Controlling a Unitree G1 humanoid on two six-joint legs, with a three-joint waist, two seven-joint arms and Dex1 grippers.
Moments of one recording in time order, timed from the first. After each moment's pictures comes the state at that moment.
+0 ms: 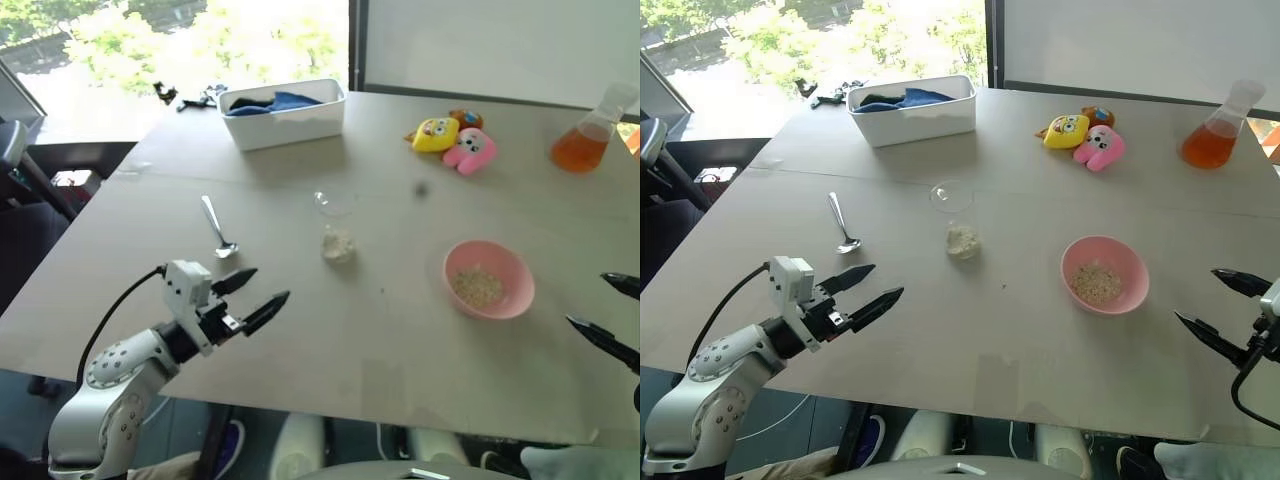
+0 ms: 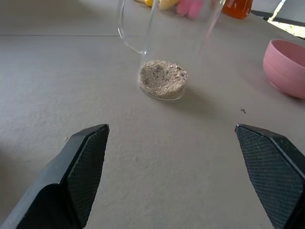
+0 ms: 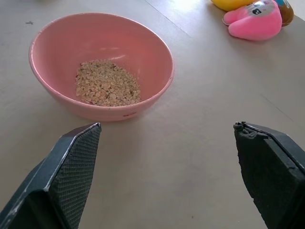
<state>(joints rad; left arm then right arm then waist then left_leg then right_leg) 0.20 0.56 0.31 -0.47 -0.62 0.51 -0.74 0.37 -0.78 -0.66 -0.19 0.47 0.08 1.12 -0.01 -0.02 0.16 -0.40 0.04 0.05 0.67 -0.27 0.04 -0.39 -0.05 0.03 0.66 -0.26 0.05</state>
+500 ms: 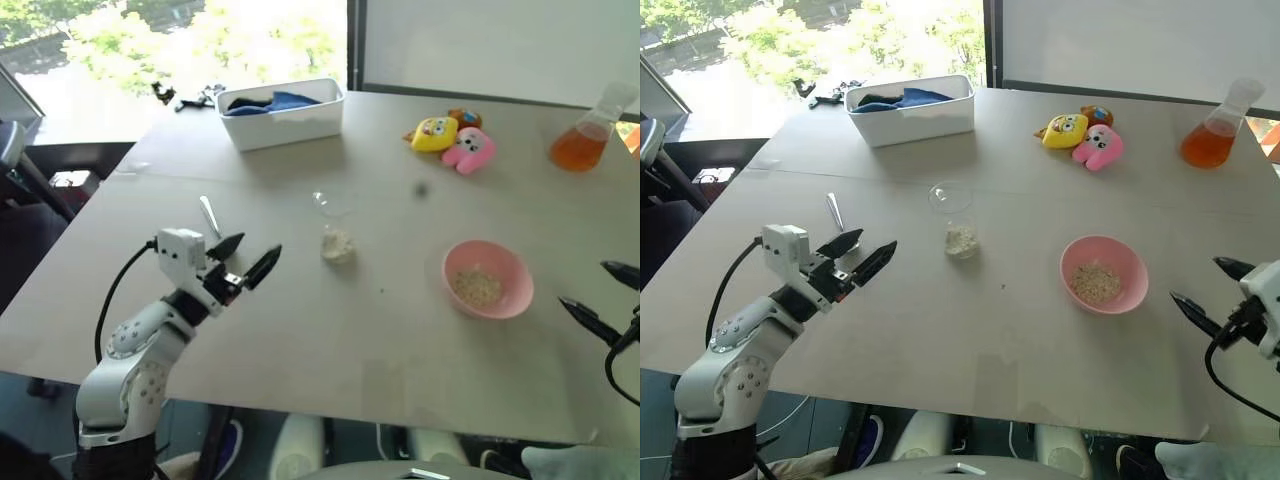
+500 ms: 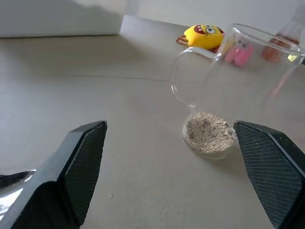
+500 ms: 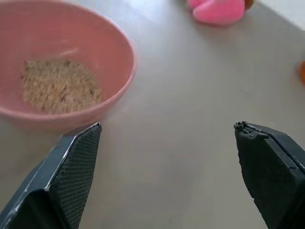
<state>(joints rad) -0.04 0.44 0.32 -0.39 -0.63 0.52 -0.47 0.26 -0.73 -0.61 -0.26 0.44 0.17 0.89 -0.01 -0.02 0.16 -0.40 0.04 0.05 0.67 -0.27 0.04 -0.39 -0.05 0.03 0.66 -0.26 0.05</state>
